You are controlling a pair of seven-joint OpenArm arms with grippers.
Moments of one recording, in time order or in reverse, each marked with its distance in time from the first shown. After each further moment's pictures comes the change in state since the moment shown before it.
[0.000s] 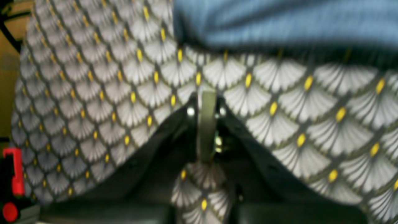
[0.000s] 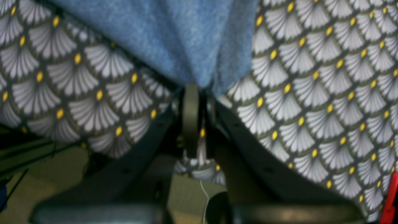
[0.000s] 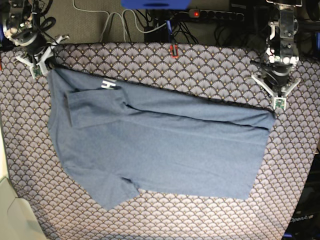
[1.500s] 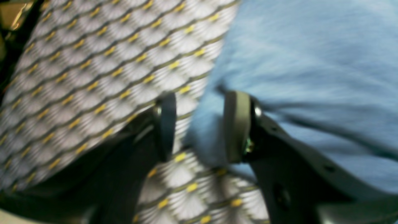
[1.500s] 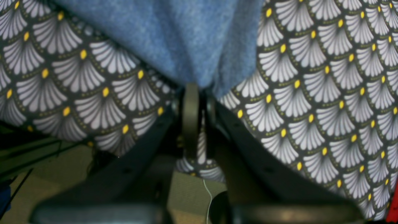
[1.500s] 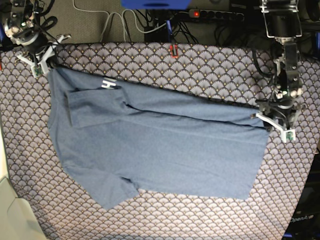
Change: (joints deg) left arm -17.1 2.1 -1.7 -11.1 -7.7 0.1 -1.2; right arm 0.1 -0.8 -0.1 0.0 0.0 0.0 -0.3
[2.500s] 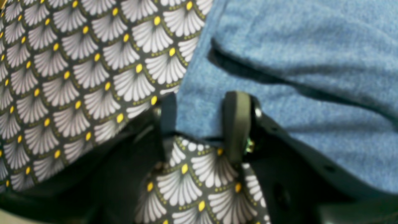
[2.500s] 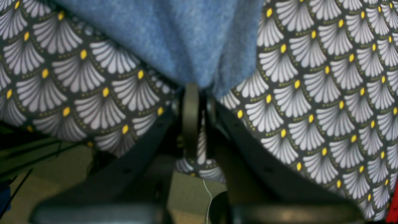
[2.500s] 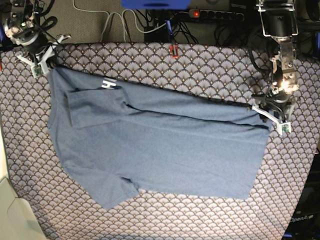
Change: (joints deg) left arm 0.2 1.2 -0.3 -4.9 0.4 0.4 -0.2; right arm 0.0 0.0 0.0 0.0 0.0 0.0 0.0
